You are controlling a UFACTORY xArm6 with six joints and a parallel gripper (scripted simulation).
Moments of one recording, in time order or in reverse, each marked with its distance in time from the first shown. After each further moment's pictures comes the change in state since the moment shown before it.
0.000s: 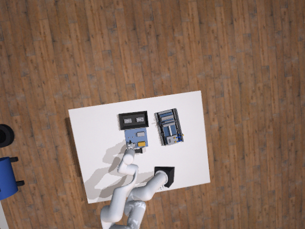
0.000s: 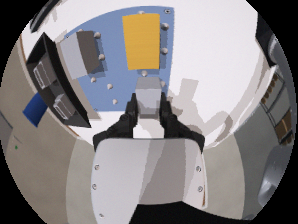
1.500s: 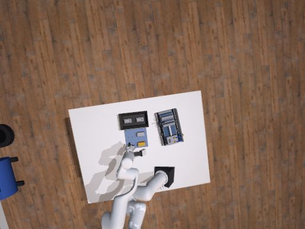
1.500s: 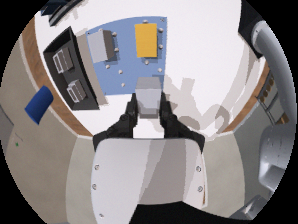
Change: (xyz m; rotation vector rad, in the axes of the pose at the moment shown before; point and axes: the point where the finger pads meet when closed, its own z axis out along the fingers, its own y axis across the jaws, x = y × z) arm 0.000 -0.002 -0.063 0.005 0.002 0.000
